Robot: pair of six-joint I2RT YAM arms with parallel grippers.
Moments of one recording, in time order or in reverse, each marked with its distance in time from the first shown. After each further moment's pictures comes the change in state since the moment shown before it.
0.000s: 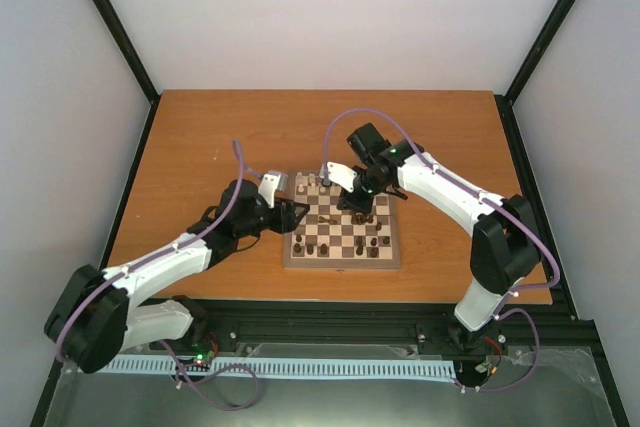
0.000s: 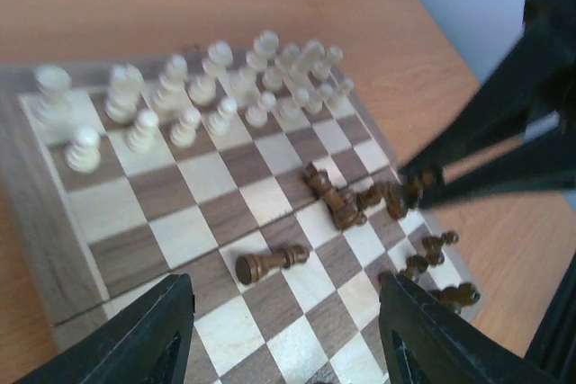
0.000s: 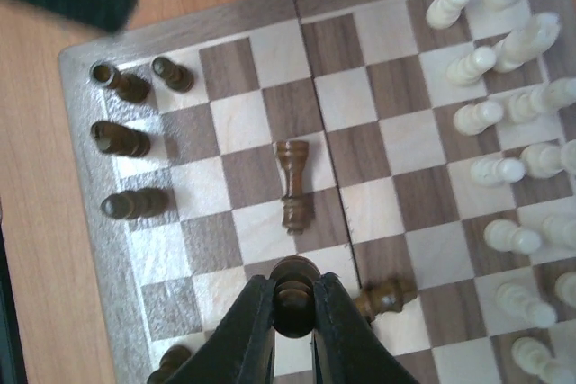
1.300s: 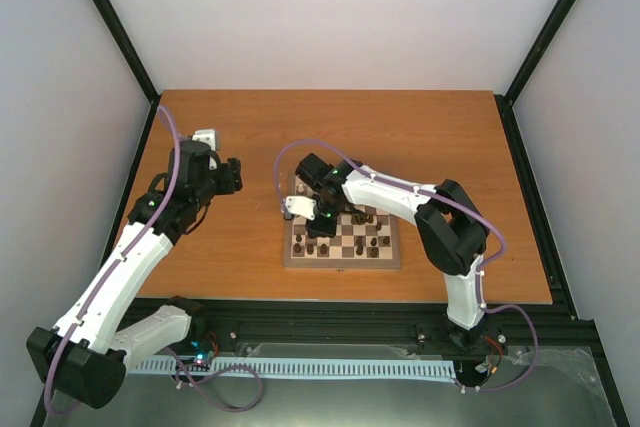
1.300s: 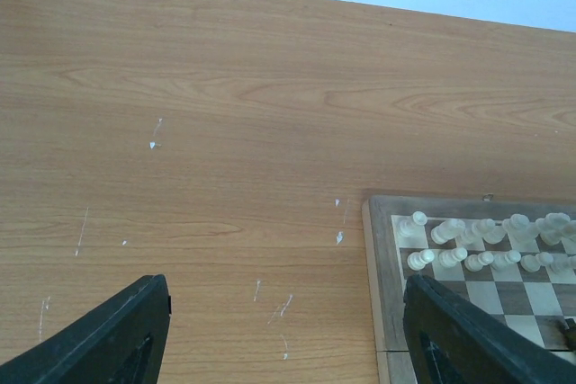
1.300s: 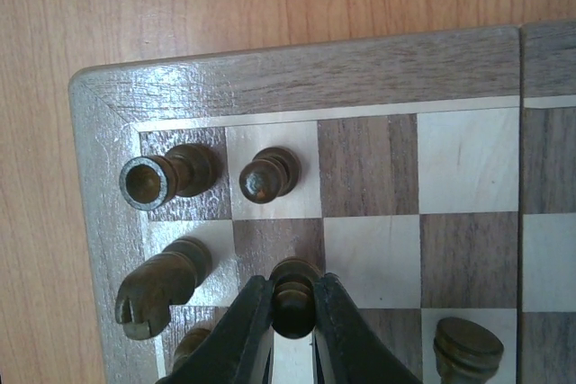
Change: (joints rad) left arm 0.251 -0.204 0.460 -0.770 -0.504 0.116; right arm 0.225 0.260 0.093 0.013 0.070 0.037
